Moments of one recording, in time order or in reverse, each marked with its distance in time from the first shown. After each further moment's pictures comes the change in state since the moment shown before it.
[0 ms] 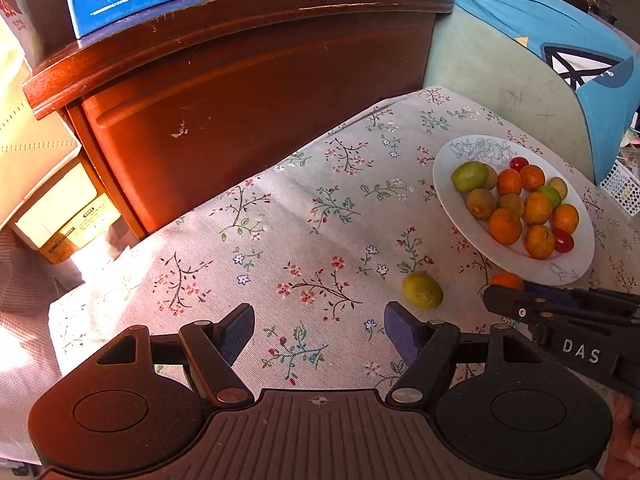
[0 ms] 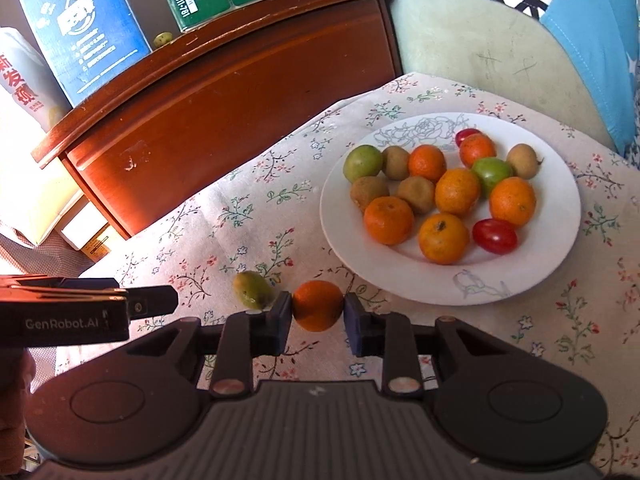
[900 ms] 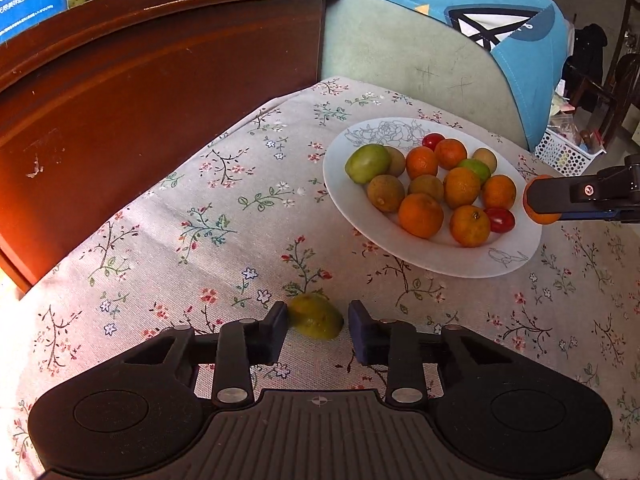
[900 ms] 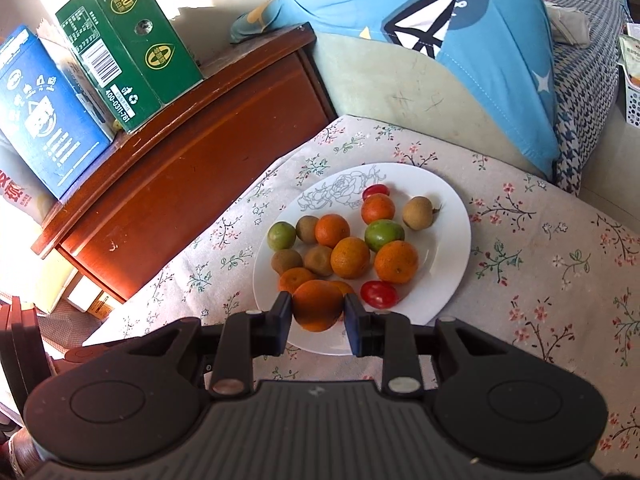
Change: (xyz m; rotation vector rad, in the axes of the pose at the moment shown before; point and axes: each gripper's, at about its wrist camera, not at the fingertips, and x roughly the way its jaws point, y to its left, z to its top) left arm 0.040 -0.047 -0.002 0.151 -0.059 -0.191; right arm -0.053 -0.066 0.040 0.147 -0.041 0.011
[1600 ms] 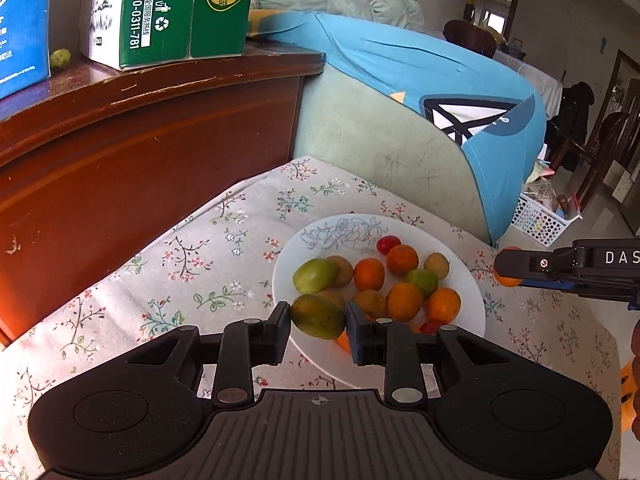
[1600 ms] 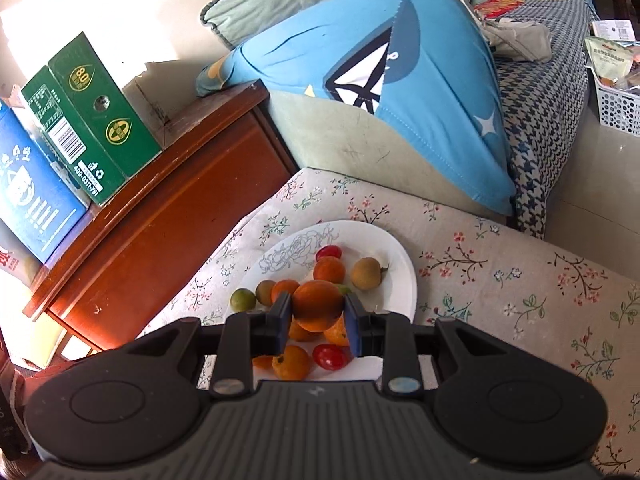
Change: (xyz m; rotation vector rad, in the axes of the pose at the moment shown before) left arm -0.019 -0.025 0.056 -0.086 -0.150 -0.074; right arm -0.016 -0.038 0.032 0.096 -0.113 -0.027
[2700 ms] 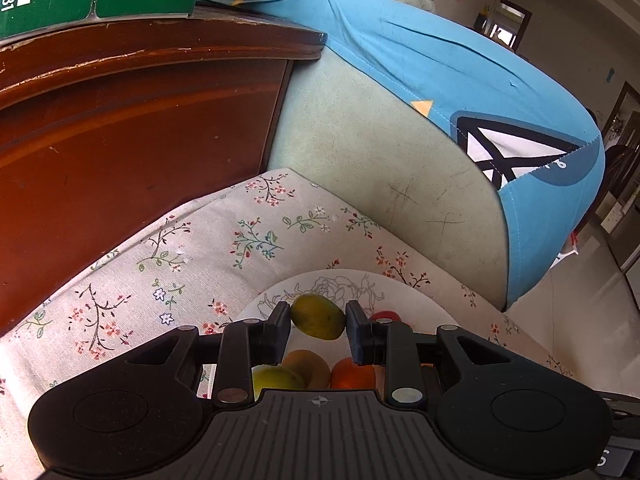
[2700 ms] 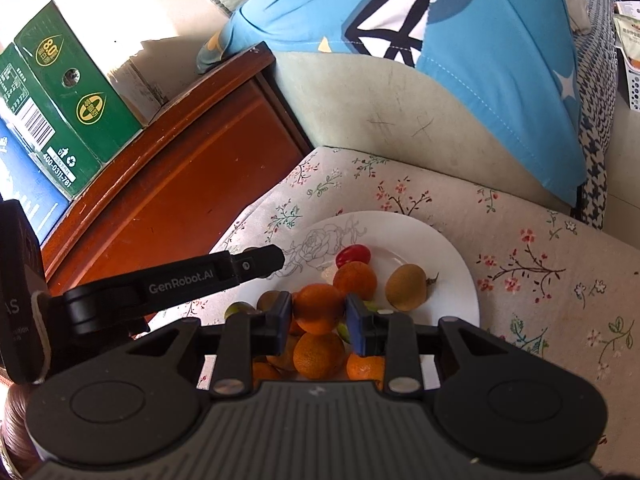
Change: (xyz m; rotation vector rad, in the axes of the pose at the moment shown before) left arm 0.098 -0.002 0.047 -0.090 0.025 -0.072; right arm 0.077 0.006 0.002 -0.003 0.050 0.047
